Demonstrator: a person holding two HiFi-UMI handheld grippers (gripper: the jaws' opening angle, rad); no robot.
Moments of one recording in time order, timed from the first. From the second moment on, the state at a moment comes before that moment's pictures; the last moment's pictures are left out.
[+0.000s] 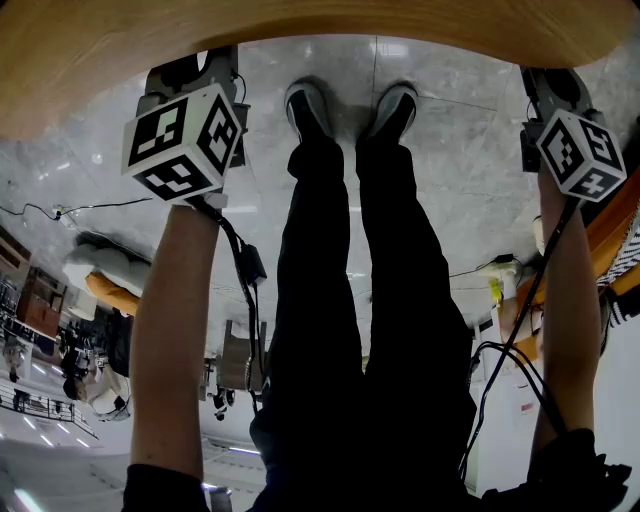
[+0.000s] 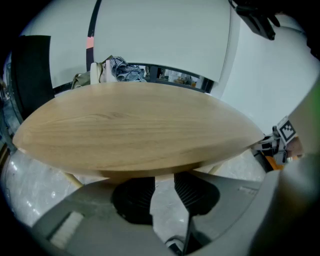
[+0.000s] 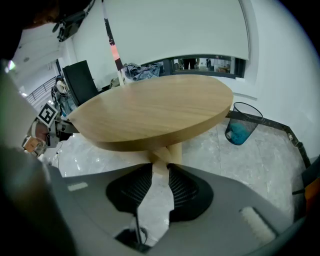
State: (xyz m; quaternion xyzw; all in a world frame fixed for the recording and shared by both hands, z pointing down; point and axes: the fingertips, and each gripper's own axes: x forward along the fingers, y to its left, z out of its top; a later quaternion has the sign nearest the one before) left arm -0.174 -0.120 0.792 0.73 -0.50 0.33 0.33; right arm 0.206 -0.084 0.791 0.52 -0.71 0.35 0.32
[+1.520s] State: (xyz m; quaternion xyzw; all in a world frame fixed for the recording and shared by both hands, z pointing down) left arm -0.047 -0.065 0.156 0.88 -0.44 0.09 0.17; right arm 0.109 -0.061 0.157 0.48 -0.86 0.17 -0.02
